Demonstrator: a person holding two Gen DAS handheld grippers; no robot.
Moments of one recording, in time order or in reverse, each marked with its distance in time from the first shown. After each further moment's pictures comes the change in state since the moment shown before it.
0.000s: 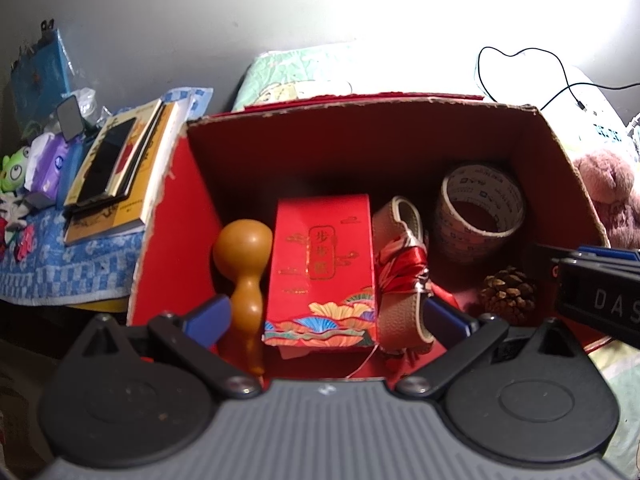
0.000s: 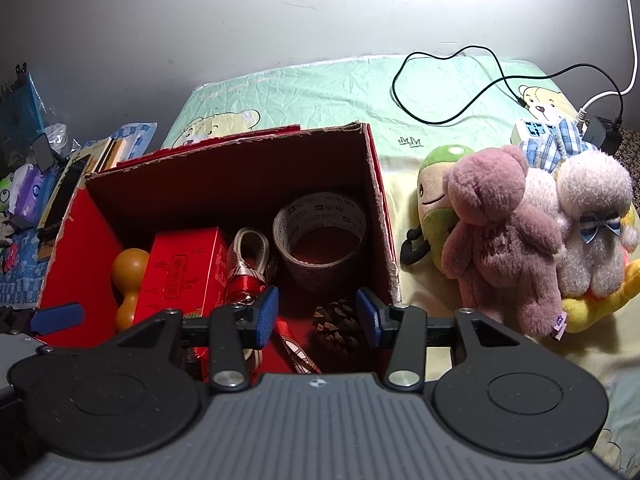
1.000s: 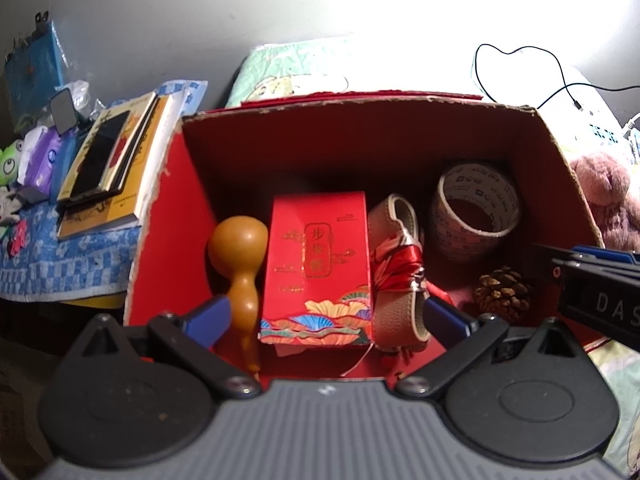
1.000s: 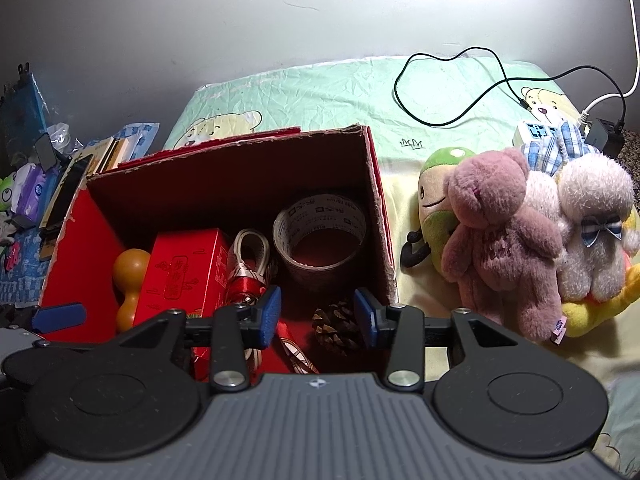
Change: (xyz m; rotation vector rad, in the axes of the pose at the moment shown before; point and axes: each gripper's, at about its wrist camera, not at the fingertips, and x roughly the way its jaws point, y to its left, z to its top) left arm 0.001 0.002 0.004 -0.009 0.026 -0.027; right arm 0.001 -0.001 0.001 -0.005 0.000 0.006
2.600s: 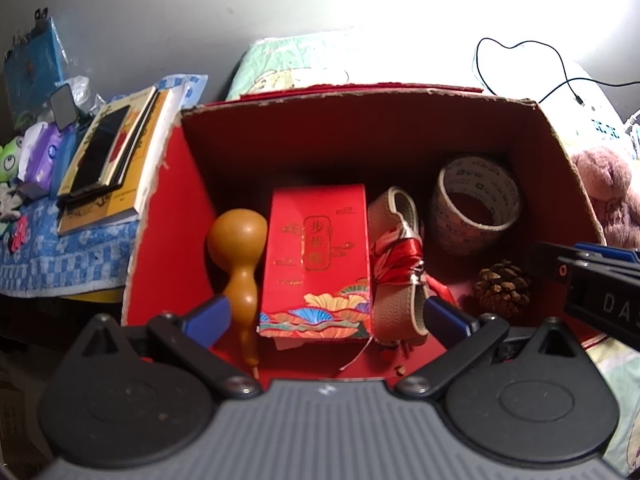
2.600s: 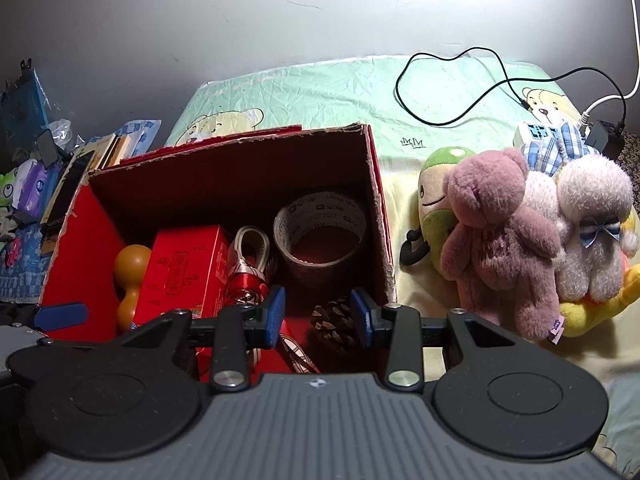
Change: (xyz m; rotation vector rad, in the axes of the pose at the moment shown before) left arm 0.002 -0.001 -0.001 -0.002 0.022 0.005; right arm -0.003 -0.002 0.000 -0.002 0.005 0.009
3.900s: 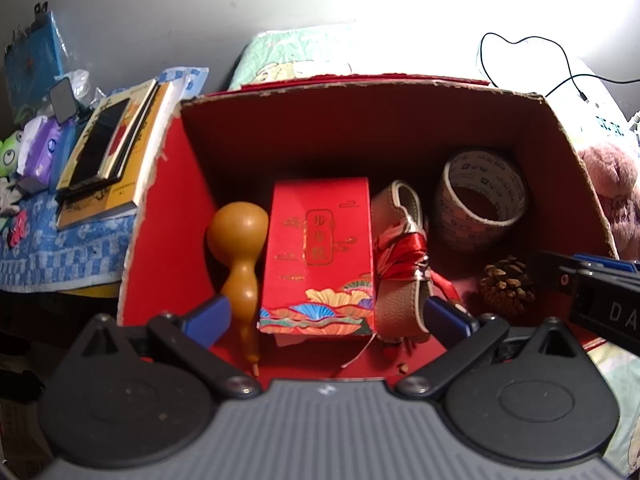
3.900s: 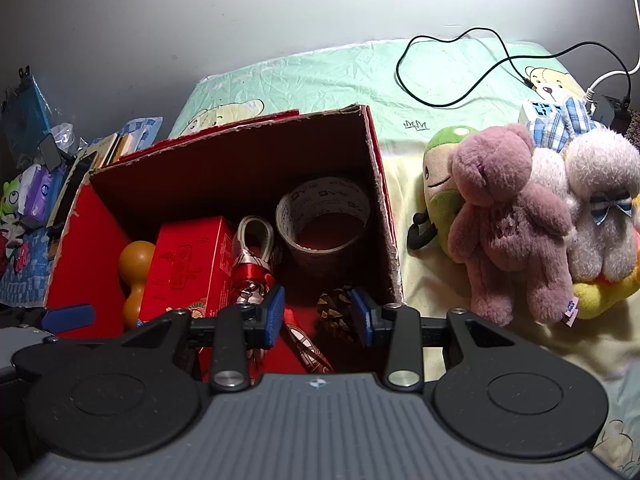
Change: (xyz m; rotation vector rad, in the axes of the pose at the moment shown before) left arm 0.006 0.001 -0.001 -0.008 0.016 0.004; right arm 0.006 -0.004 -0.004 0.037 0.031 0.023
